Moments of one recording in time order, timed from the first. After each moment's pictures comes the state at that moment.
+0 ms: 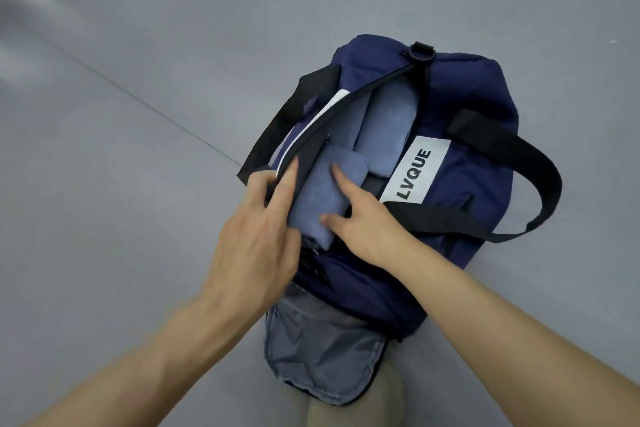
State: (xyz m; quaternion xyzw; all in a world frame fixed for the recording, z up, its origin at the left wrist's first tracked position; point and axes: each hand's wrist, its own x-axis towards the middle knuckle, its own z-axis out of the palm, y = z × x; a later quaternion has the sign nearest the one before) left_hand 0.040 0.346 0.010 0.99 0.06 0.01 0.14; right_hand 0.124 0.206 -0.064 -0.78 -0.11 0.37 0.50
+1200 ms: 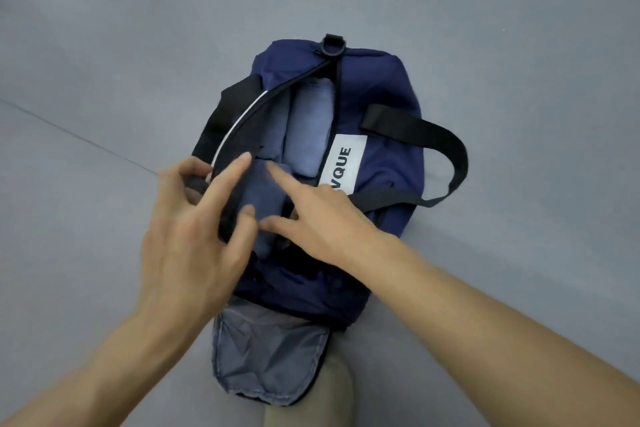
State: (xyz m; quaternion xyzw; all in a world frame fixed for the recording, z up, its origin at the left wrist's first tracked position) left_hand 0.059 0.305 0.030 0.98 0.08 0.08 0.15; right_hand 0.135 0.161 -0.044 -0.86 -0.22 0.27 0.36
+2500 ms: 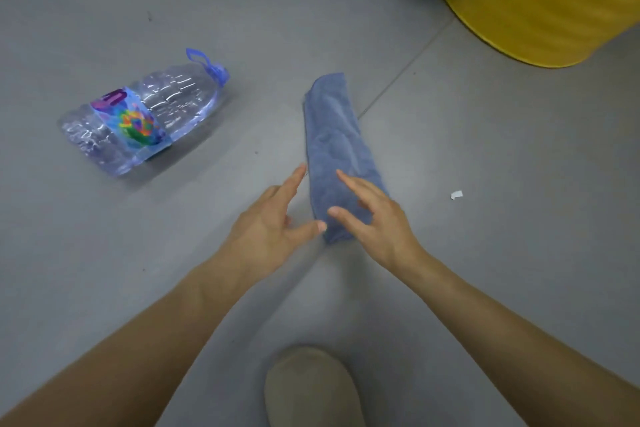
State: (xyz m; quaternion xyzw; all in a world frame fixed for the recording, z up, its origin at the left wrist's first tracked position) left_hand -0.100 -0.350 -0.086 0.71 -0.49 -0.44 0.24; right_hand -0.299 -0.436 -0.095 -0.79 0.48 -0.10 0.37
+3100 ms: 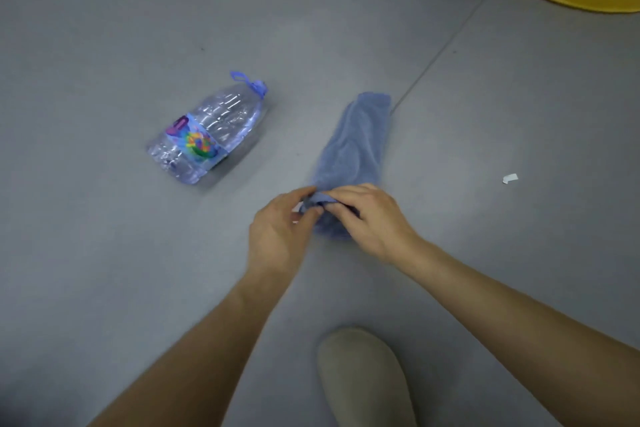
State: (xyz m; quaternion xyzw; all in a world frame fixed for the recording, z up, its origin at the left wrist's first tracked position) left_hand -0.105 -0.330 -0.051 0.81 -0.37 -0.35 0.30; right_hand -0.251 -0.421 -0.074 -0.85 0.36 -0.12 0.37
